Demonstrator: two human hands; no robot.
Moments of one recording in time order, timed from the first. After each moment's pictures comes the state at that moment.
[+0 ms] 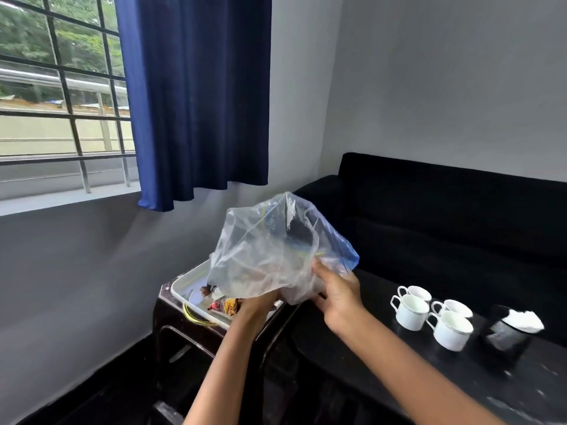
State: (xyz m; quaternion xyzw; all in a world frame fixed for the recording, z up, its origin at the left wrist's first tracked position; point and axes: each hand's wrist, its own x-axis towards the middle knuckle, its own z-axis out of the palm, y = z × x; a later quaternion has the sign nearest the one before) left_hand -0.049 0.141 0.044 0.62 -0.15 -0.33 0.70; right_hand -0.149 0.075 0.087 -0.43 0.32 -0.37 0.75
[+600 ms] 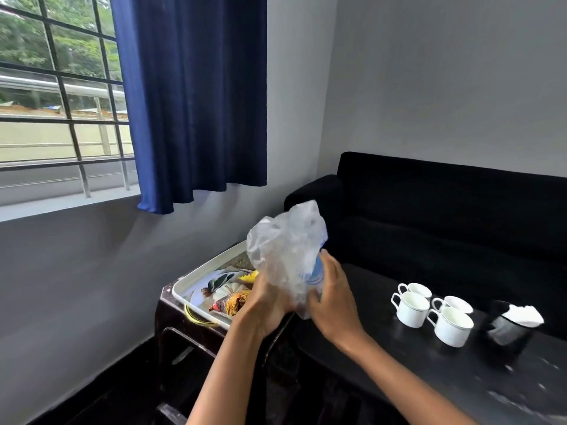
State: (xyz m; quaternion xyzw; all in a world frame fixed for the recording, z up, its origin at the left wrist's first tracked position) left_hand -0.066 0.147 0.071 0.43 -0.31 -0.42 0.74; right_hand -0.160 0.066 0.050 -0.86 0.24 -0.36 0.26
